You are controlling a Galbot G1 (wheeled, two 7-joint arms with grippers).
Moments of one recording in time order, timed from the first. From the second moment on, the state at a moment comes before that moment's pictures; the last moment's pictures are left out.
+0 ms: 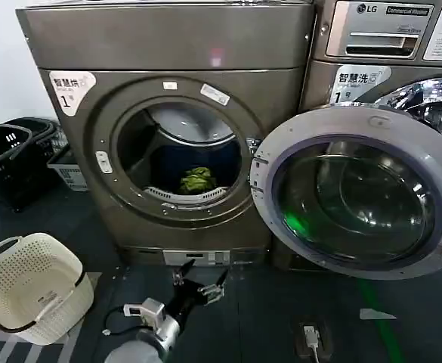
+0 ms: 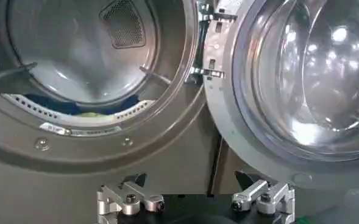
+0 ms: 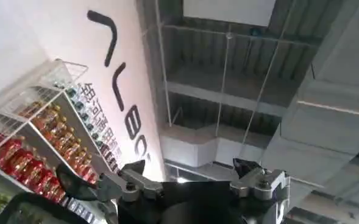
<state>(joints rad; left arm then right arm) 1.36 -1.44 -0.34 -2.07 -0.07 0.39 0.11 -1.58 0.86 2.49 1.66 0.17 0.00 -0.27</state>
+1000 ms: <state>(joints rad) 1.33 -1.48 -0.38 -2.05 0.05 0.35 0.04 -1.52 0.81 2.39 1.71 0.19 -0.03 -0.26</state>
